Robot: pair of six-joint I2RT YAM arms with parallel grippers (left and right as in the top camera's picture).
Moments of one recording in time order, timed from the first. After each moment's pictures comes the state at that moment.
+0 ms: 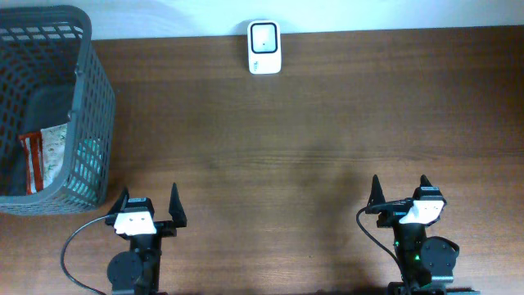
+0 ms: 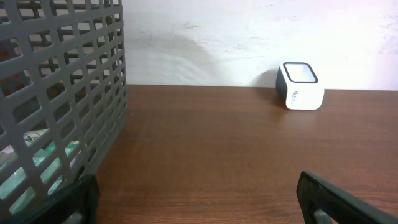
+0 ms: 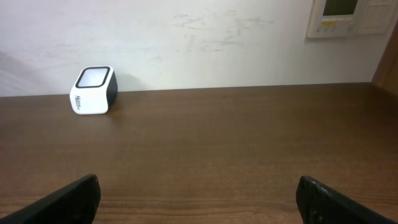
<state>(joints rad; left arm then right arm) 0.02 0.01 0.01 -0.08 -0.02 -0.03 -0.05 0.01 0.01 -0.08 -0.02 0.04</state>
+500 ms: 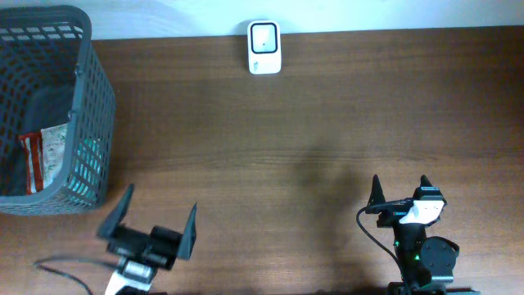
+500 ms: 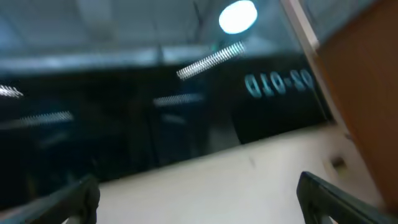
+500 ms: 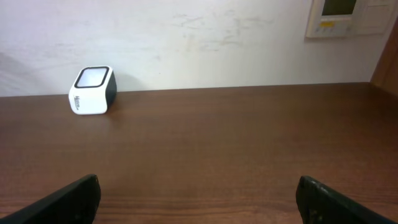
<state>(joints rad) 0.02 0.01 0.04 0.75 0.39 -0.03 -0.05 0.01 0.01 -0.08 -0.02 0.04</state>
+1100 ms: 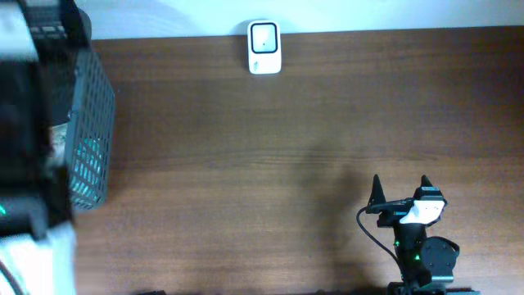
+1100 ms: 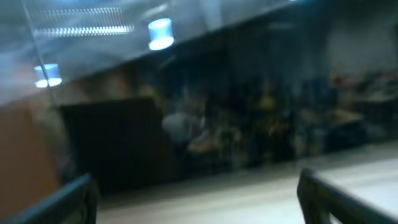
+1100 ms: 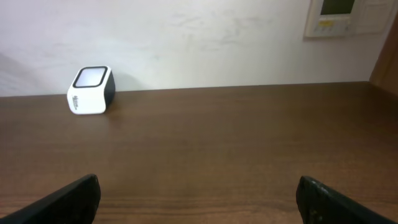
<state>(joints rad) 0.13 1.24 1.69 -0.15 0.02 0.29 -0.06 0.01 0.01 -0.08 -0.02 0.04</state>
